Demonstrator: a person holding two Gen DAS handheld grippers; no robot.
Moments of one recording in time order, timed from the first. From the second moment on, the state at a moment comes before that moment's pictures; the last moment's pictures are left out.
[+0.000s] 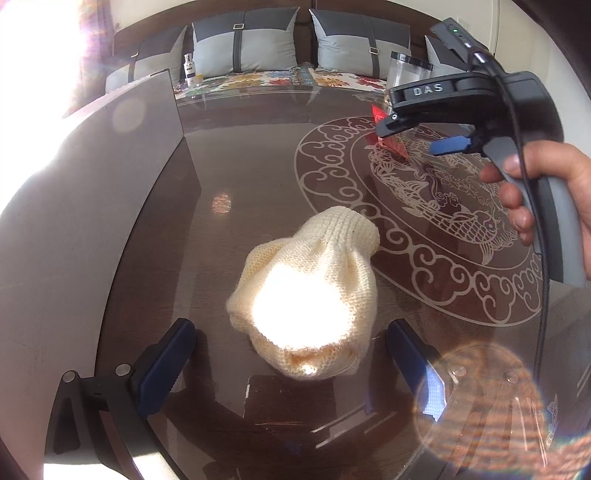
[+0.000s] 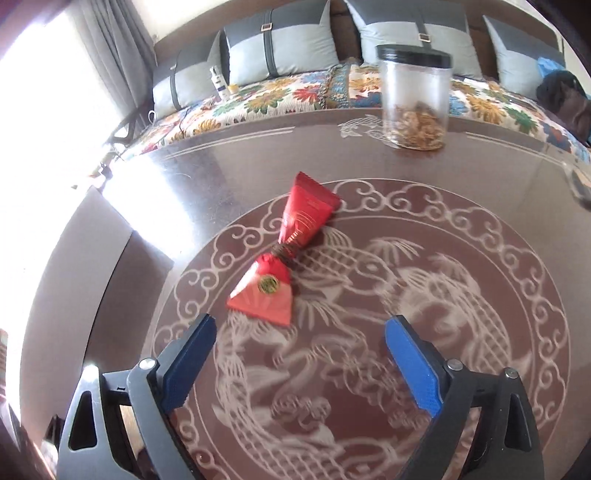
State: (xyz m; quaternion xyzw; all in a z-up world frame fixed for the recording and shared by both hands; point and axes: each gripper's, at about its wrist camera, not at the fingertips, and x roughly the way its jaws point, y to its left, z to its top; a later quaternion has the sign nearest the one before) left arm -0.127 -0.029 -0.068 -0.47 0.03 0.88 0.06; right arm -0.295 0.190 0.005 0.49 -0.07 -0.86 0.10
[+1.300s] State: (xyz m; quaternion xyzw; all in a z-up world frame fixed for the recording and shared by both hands) left arm -0.163 -0.021 -0.066 -0.50 0.09 0.85 0.12; right arm -0.070 0.262 0.002 0.49 -0.07 -0.87 0.04
